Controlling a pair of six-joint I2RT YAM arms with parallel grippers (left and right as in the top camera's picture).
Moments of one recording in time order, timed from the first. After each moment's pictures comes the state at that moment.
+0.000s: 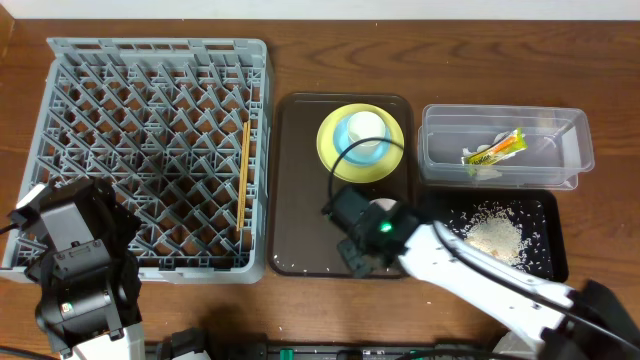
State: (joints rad) left arm 0.34 0.83 1.01 -1.03 -0.48 -0.41; right arm 0.91 1.57 1.03 -0.87 0.04 0.38
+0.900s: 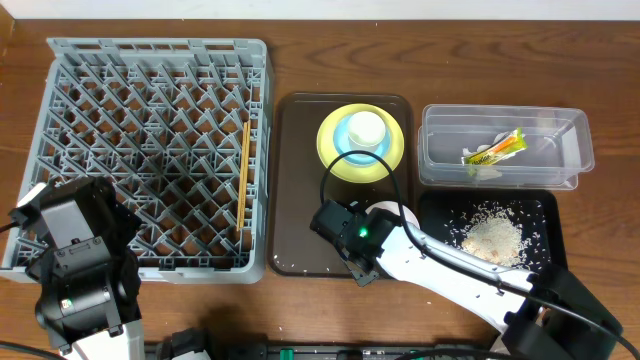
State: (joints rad) left arm 0.34 0.84 1.01 -1.03 -0.48 -0.41; right arm 0.95 1.66 1.03 -0.95 0.18 0.38
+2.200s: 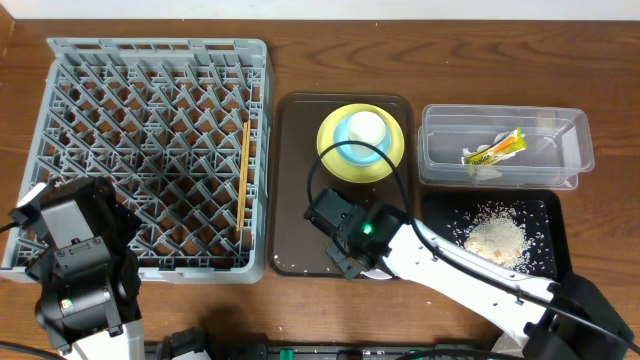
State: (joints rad) left arm 0.34 0.84 1.01 -1.03 -0.48 -0.41; right arm 0.95 1.61 1.09 -0.89 0.08 0.31
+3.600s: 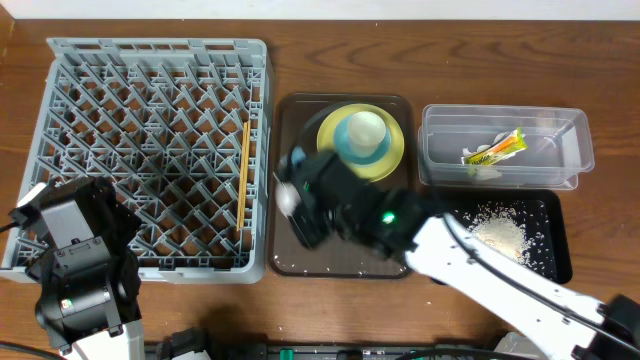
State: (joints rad) left arm 0.34 0.84 1.01 -1.03 -0.48 -0.41; right arm 0.91 1.53 1.28 -0.55 -0.23 0.30
